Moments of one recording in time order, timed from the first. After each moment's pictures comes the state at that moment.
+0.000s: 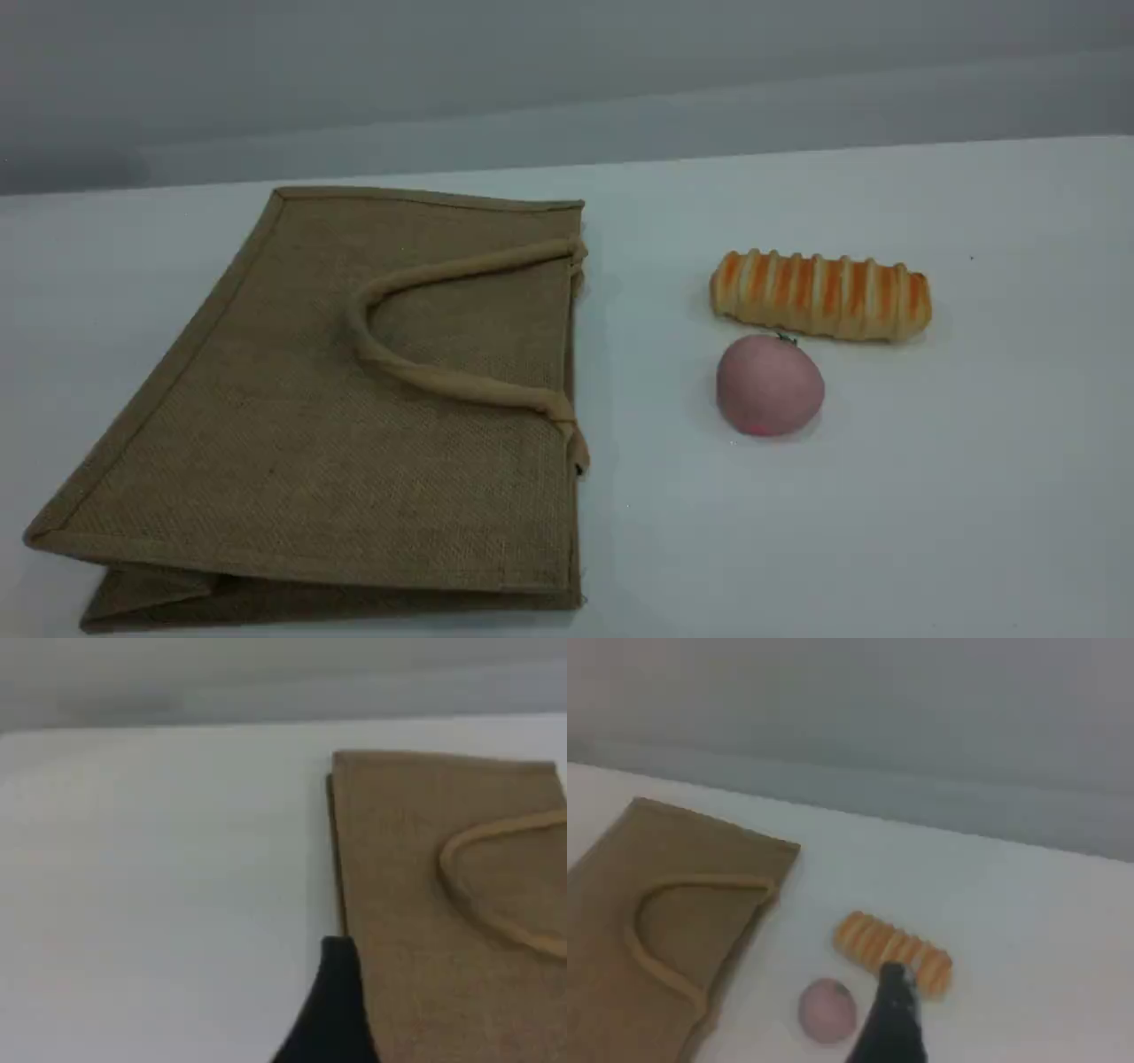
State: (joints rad) left arm -0.01 0.72 -0.93 -0.03 0.90 0.06; right arm 0.07 0.61 -1.02 0.17 0.96 -0.11
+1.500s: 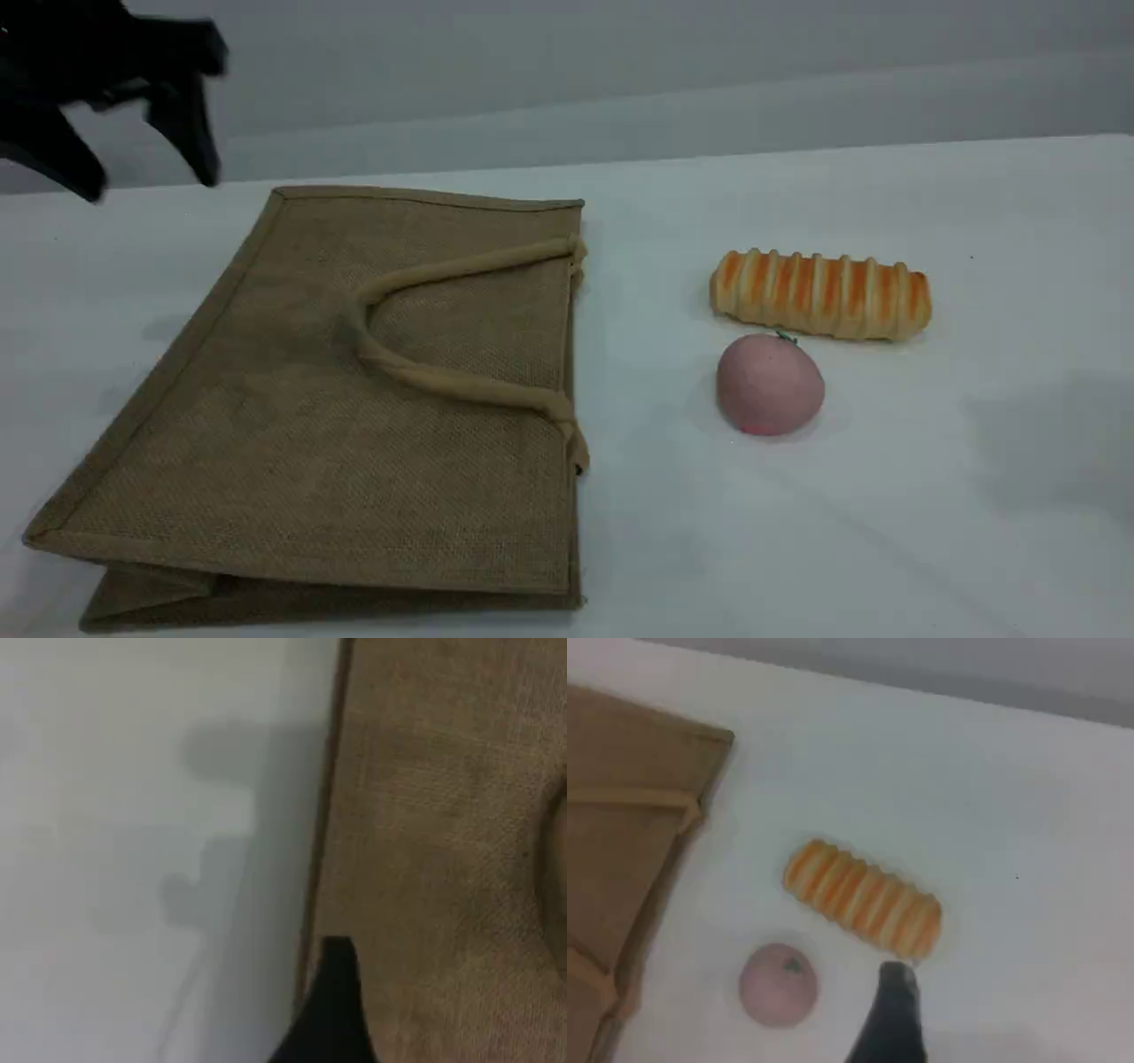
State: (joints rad) left arm -0.16 1.87 -1.30 0.08 0.71 -0.30; right arm 0.07 1.29 -1.21 0.13 0.82 -0.11
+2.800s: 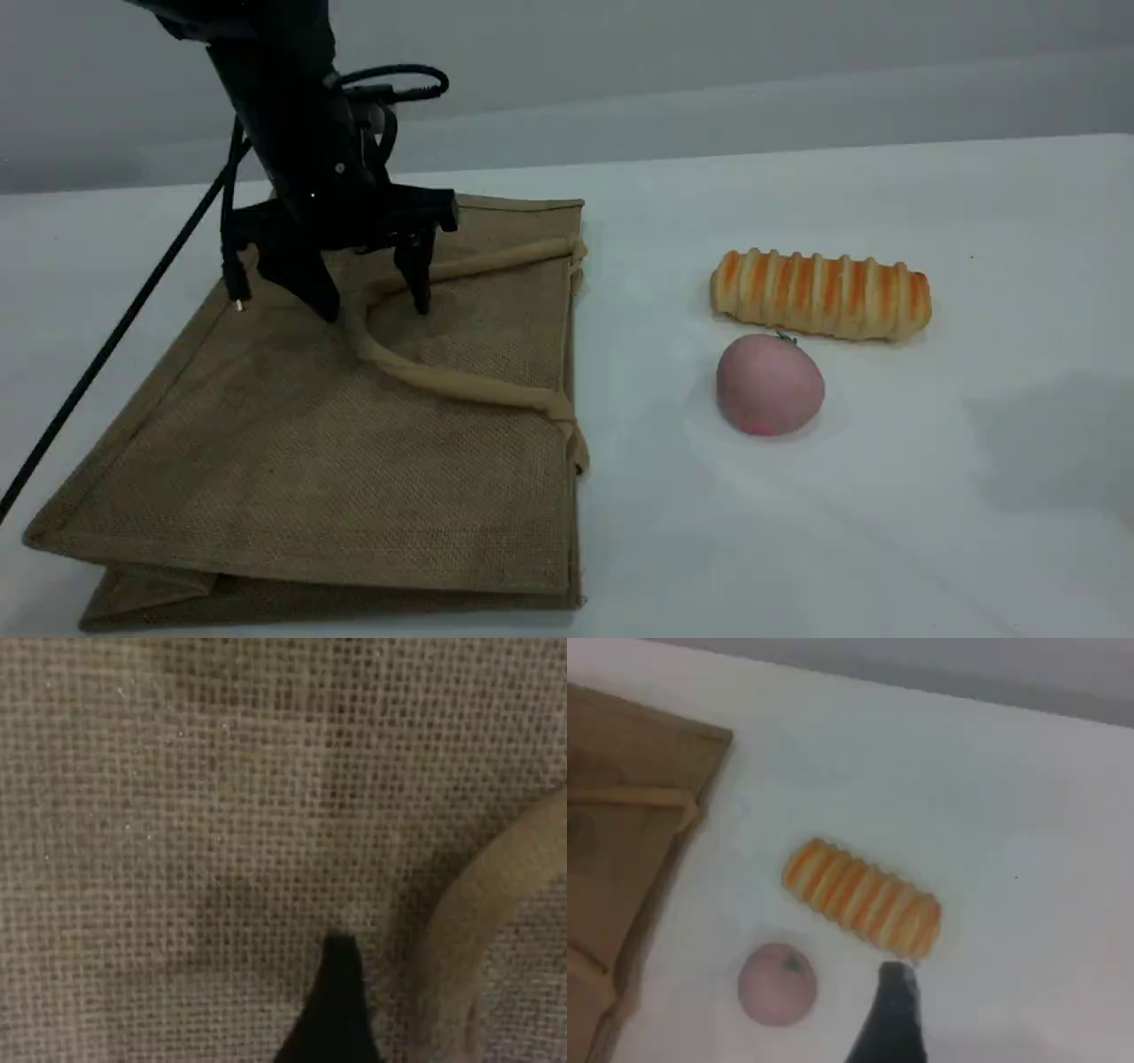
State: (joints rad) left arm -0.31 2.34 -1.66 0.02 0.76 -0.32; right arm 0.07 1.29 -1.21 0.13 0.82 -0.11
